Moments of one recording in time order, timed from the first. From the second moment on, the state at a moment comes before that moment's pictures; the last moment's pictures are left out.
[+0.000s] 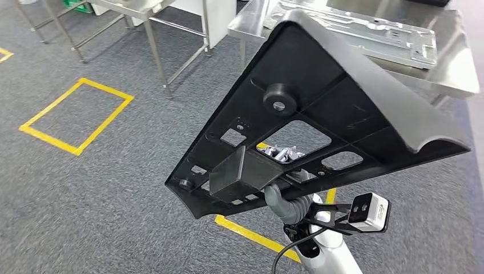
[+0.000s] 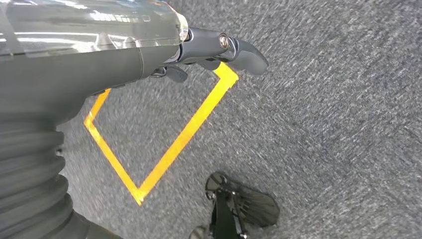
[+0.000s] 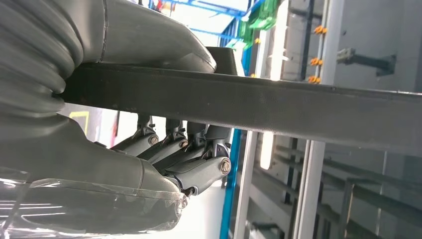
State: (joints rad) left arm -0.05 0.05 0.18 -0.20 0.10 0.23 -0.18; right arm -0.22 0.03 0.43 -1.77 -0.31 0.44 -0.68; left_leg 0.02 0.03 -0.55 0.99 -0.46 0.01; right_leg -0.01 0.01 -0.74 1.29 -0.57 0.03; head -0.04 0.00
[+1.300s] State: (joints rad) left arm -0.06 0.04 0.18 -0.20 0.08 0.20 -0.17; right arm -0.23 0.03 0.43 -1.73 -0.32 0.44 -0.69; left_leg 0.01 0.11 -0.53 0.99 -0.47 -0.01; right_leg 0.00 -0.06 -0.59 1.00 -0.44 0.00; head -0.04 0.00
